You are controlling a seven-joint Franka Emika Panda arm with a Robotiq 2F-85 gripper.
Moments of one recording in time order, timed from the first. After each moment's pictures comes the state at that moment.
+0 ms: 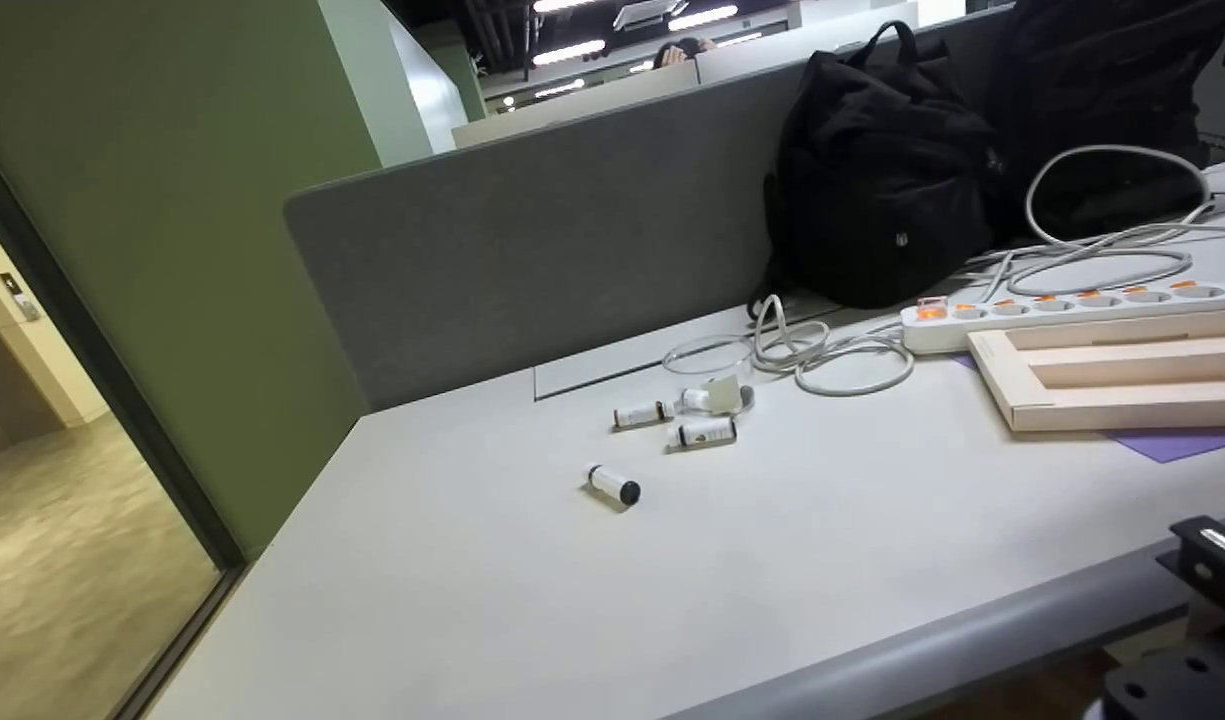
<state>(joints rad) -0.02 -0.29 -0.37 -2.23 0.35 2.11 -0.57</state>
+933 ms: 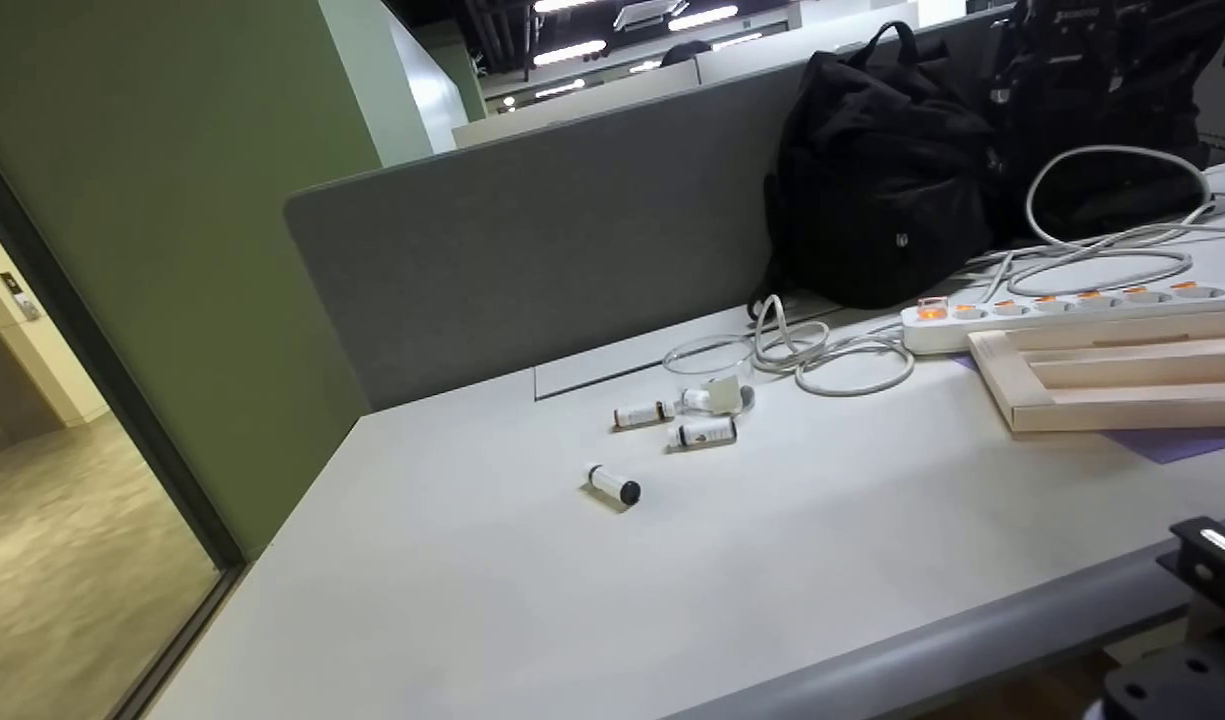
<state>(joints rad) -0.05 0.25 -0.18 -2.12 0.30 2.41 -0.20</state>
